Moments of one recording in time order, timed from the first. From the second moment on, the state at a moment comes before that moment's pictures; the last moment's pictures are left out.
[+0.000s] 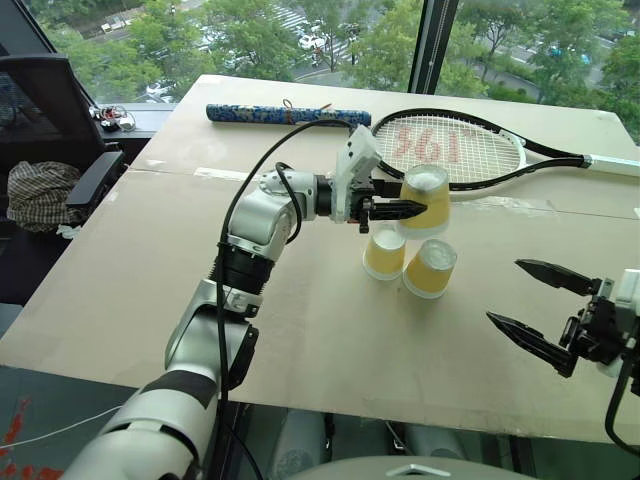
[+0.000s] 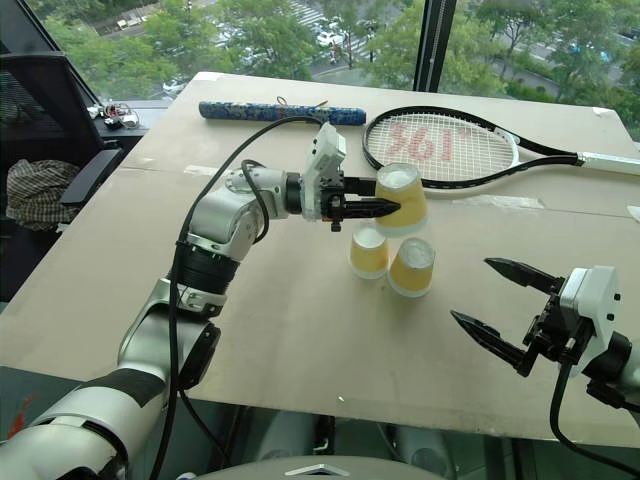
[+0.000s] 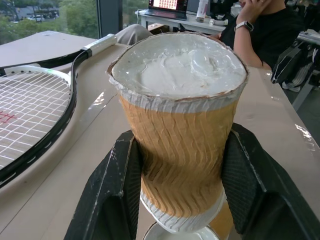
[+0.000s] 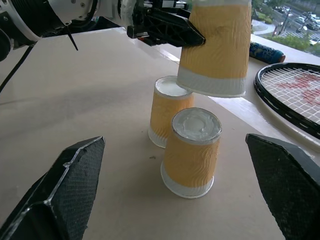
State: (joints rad) left arm -0.94 0.32 -0.22 0.34 -0.37 0.43 -1.17; right arm 0.41 -0.68 -0.53 -0.70 0.75 0.36 0.90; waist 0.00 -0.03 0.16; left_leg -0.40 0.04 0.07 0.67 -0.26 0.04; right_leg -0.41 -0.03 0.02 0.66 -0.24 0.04
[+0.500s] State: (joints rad) left arm -0.90 0.32 -0.24 0.31 -0.34 0.41 -1.23; right arm 0.44 -0.67 -0.53 -0.73 0.75 0.34 0.88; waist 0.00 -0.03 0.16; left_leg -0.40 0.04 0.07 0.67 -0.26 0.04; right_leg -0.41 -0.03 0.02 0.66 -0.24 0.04
